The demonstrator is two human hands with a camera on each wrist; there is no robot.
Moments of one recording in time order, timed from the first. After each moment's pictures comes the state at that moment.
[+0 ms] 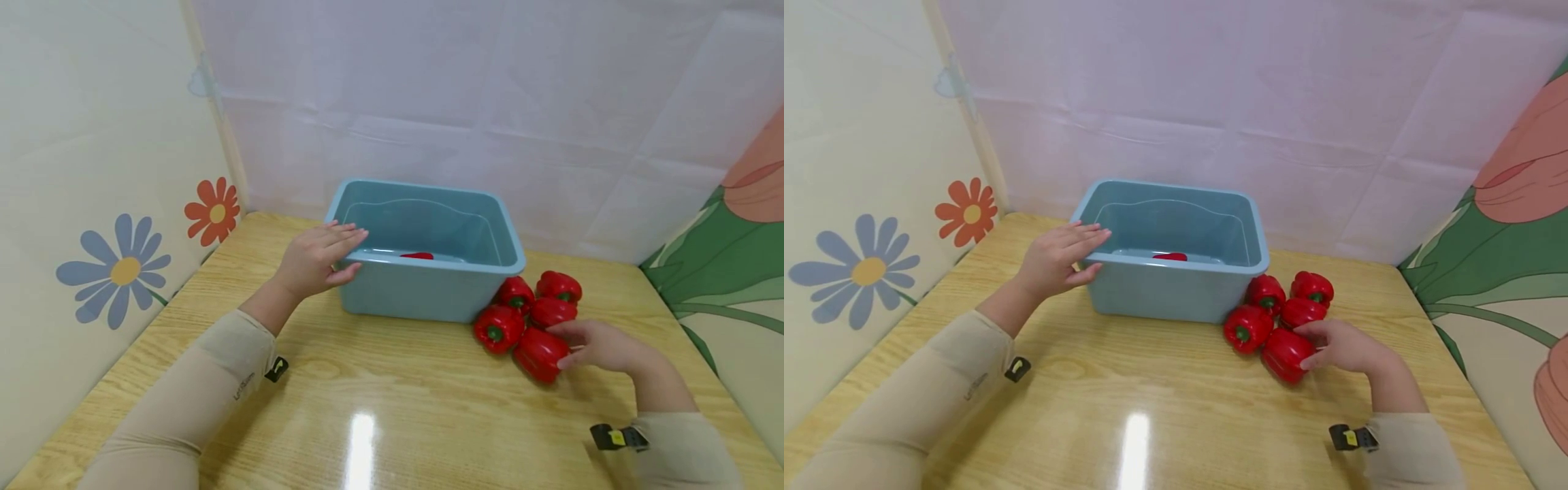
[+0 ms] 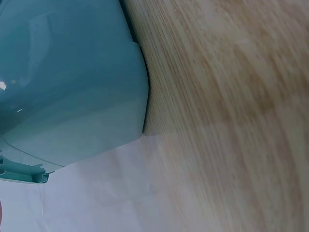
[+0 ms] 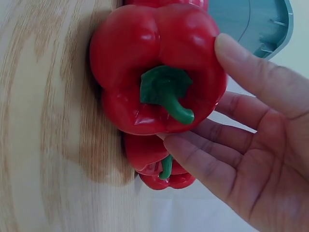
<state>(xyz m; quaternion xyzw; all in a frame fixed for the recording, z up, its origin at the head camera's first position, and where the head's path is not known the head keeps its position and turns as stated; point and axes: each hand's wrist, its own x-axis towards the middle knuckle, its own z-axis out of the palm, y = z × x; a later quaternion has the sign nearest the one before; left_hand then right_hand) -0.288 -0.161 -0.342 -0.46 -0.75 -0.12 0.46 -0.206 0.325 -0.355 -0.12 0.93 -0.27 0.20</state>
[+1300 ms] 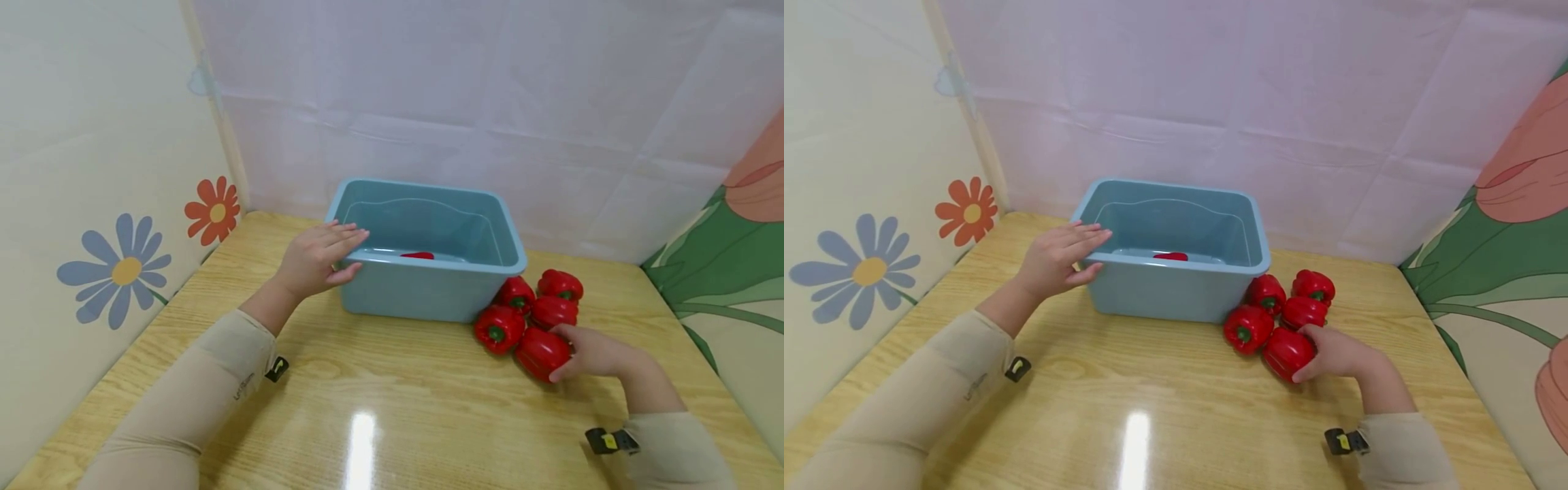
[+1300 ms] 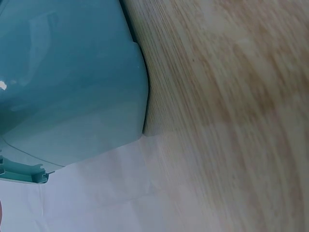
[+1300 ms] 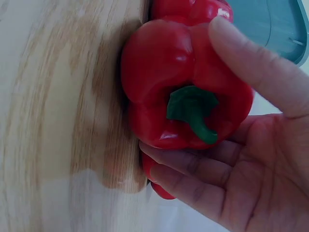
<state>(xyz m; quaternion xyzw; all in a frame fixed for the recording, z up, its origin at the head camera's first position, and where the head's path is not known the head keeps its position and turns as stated) -0.288 -0.161 -0.342 -0.46 -0.75 -0.13 0.46 -0.205 0.315 -0.368 -0.10 0.95 -0.21 0.22</state>
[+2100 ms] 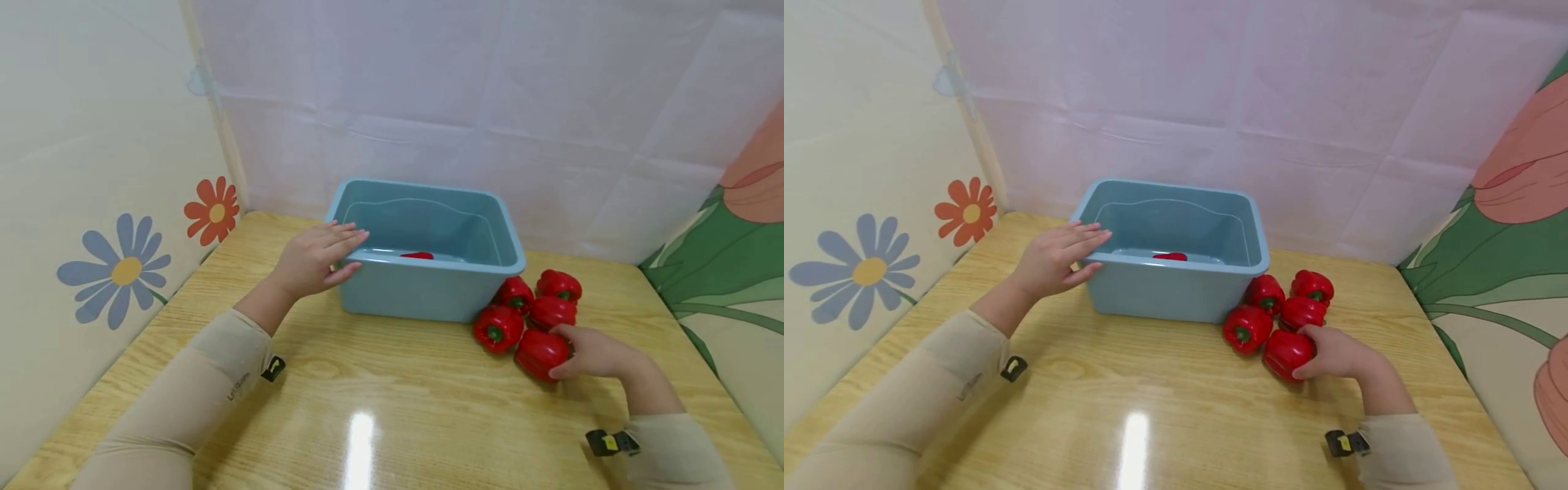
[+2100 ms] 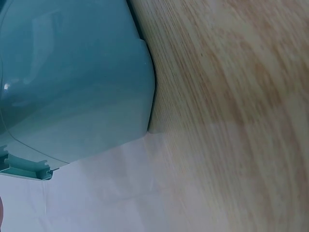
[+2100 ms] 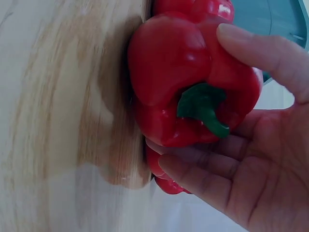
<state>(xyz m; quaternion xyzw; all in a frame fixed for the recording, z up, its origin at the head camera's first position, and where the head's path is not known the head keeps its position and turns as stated) -0.285 -0.165 -0.337 -0.47 -0.76 -0.11 0.43 -0.205 0.315 -0.368 -0.10 0.95 -0.20 0.21</state>
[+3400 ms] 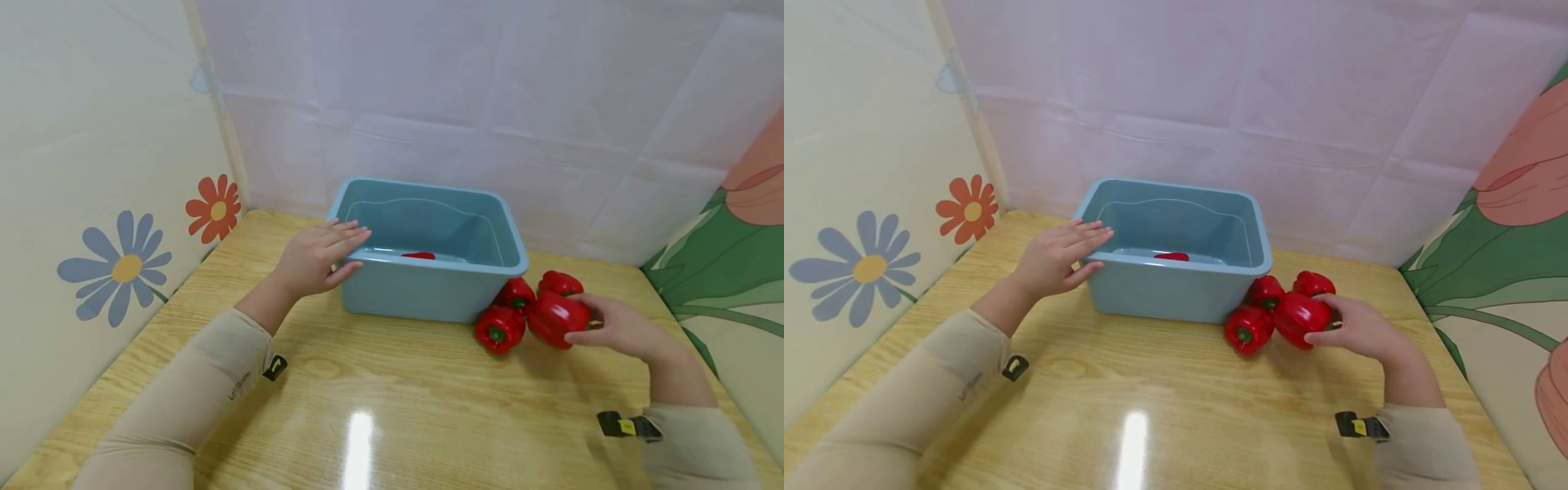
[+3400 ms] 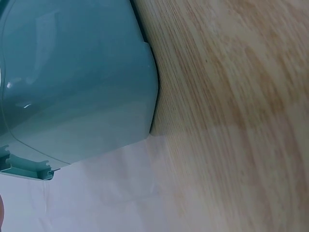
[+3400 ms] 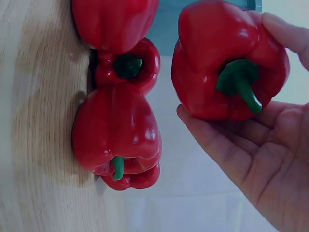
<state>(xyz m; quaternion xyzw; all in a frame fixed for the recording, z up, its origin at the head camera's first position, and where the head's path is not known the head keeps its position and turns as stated) -0.283 -0.167 -0.338 -0.46 -0.77 -0.11 0.42 -0.205 0.326 -0.321 -0.15 0.95 -0.26 0.09</state>
